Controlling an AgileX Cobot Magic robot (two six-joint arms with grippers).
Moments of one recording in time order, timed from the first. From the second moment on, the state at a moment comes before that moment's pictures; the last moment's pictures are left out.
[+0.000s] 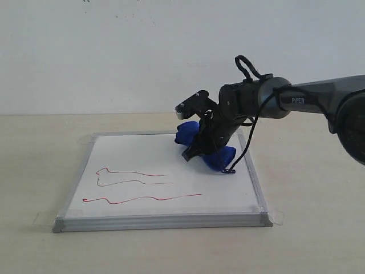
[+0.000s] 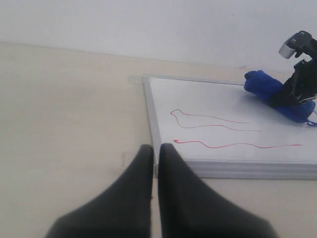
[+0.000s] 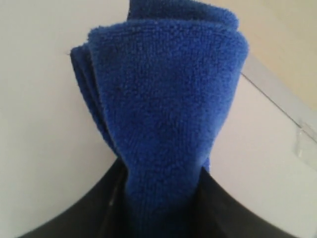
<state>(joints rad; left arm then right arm) -0.02 0.00 0.00 0.10 0.32 -0.25 0.43 2.39 -1.83 0.05 0.53 -0.39</state>
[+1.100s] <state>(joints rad) -0.02 0.00 0.00 0.10 0.32 -0.25 0.58 2.34 -1.81 -0.16 0.85 -0.23</state>
